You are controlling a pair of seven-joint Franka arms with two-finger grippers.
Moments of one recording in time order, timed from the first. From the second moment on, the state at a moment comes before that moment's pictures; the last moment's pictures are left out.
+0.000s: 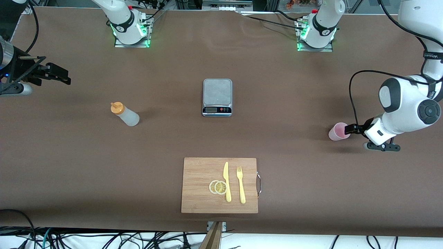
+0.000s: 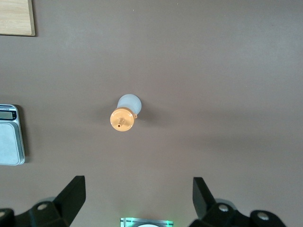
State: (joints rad) left arm 0.14 0.41 -0.03 -1.95 -0.02 2.26 0.19; right arm 0.07 0.04 -0.06 -1.59 0.02 1.51 -0.03
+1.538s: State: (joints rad) left arm 0.11 0.40 -0.03 -1.98 -0.04 2.28 0.17; right arm 0.07 0.04 -0.06 -1.59 0.02 1.51 -0.03
